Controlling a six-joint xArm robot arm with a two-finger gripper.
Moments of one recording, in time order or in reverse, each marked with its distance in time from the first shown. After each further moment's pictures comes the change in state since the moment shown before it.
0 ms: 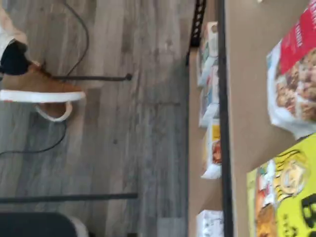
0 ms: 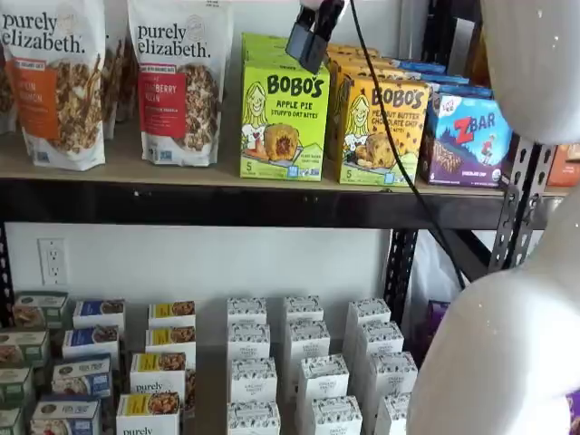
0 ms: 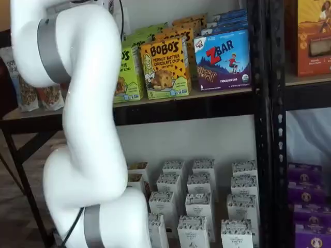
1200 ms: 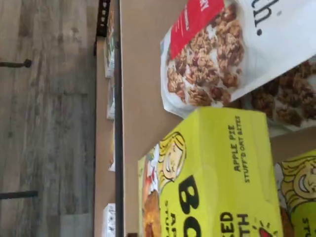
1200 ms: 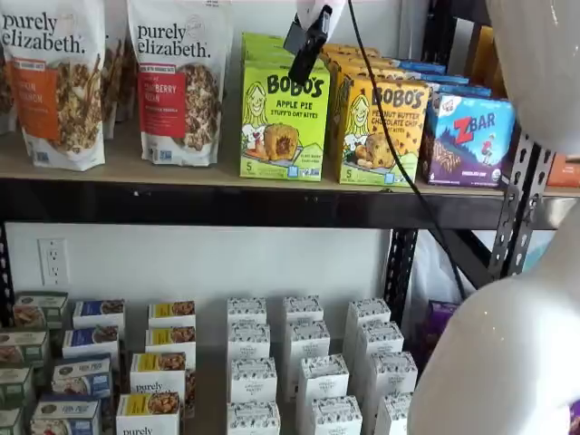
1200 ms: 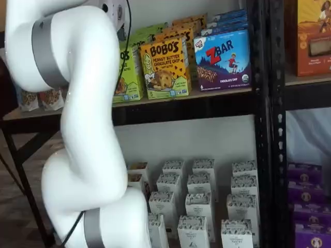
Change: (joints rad) arm 0.024 -0.048 0.177 -0.116 -0.377 -0.026
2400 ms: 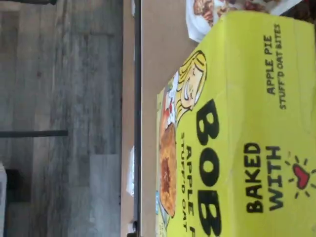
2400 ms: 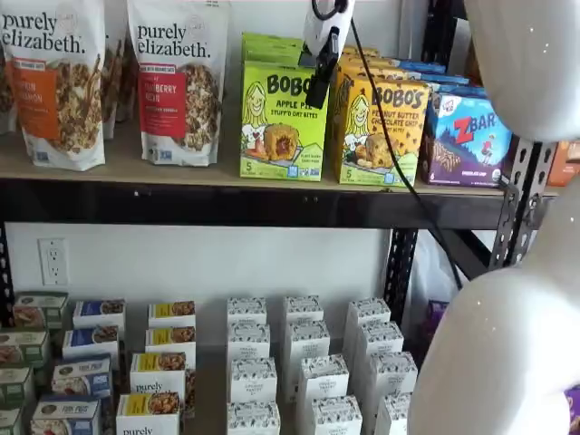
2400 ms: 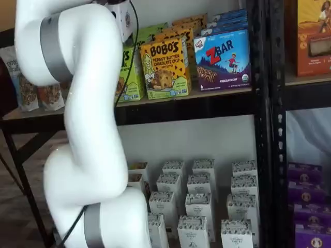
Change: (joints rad) arm -0.001 0.090 -0.073 -0.130 0.136 -0.023
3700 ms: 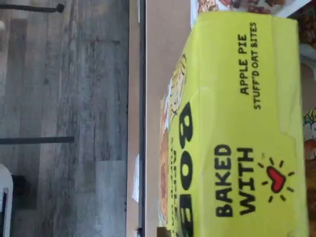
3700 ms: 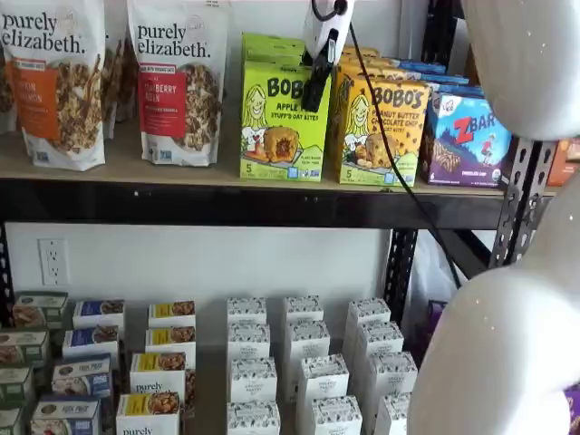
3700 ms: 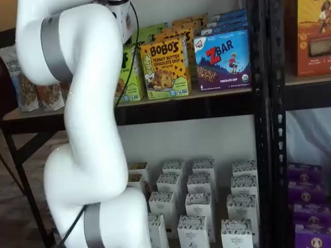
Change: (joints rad) arm -0.010 0.006 0.000 0.029 0.006 -0.008
